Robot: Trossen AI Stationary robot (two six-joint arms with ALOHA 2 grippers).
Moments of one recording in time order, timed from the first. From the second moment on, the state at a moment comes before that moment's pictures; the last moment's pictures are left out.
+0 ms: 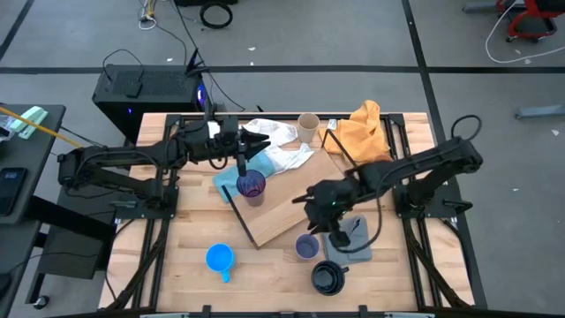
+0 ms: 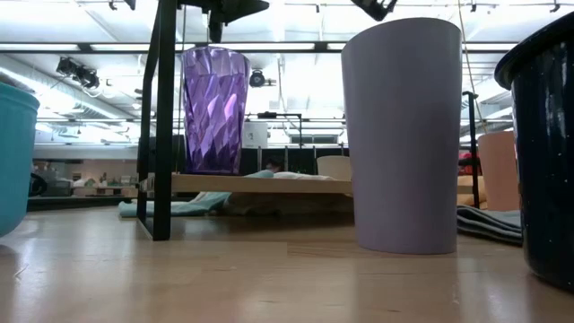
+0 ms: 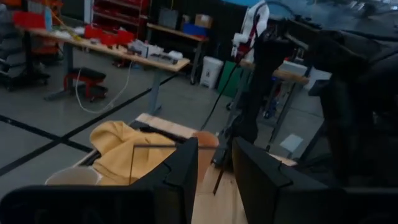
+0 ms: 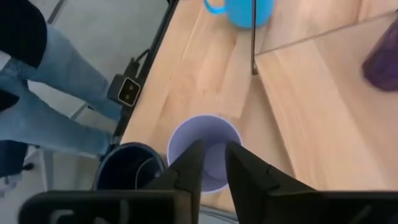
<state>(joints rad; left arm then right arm) 0.19 1.14 0.88 0.27 -0.03 -0.24 0.27 1.54 1.40 -0.75 -0.24 0.12</state>
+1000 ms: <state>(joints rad) 0.18 1.10 0.88 0.23 -0.02 -0.26 0.26 1.38 1.40 -0.78 0.01 0.21</state>
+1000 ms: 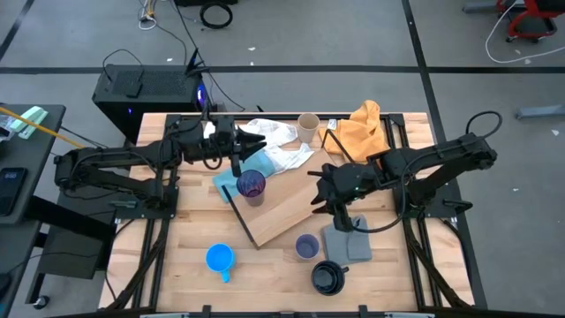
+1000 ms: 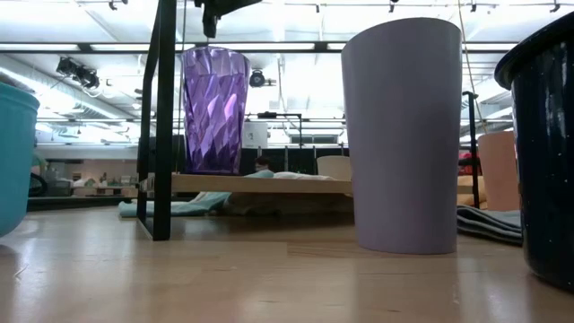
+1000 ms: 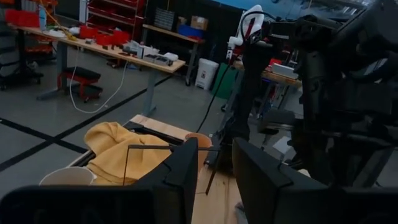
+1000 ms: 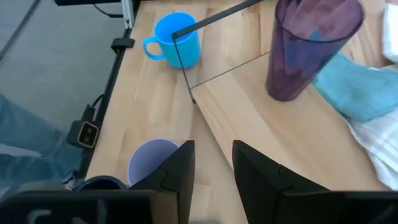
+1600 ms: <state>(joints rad) 0.16 1.10 0.88 0.23 -0.02 -0.19 0.31 1.44 1.39 -0.78 -0.02 0.32</state>
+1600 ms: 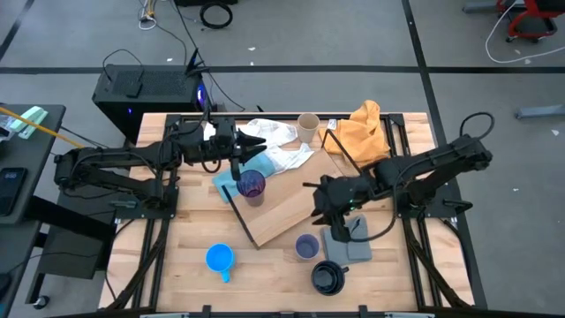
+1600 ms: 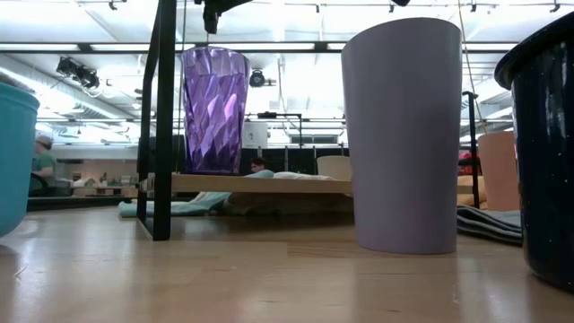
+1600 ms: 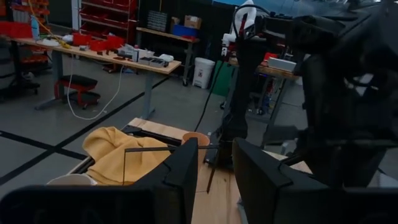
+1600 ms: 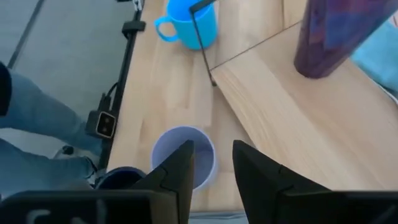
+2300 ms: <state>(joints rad) 0.16 1.09 0.88 0.23 -0.02 -0.20 0.30 1.67 1.39 -0.82 -0.13 0.29</state>
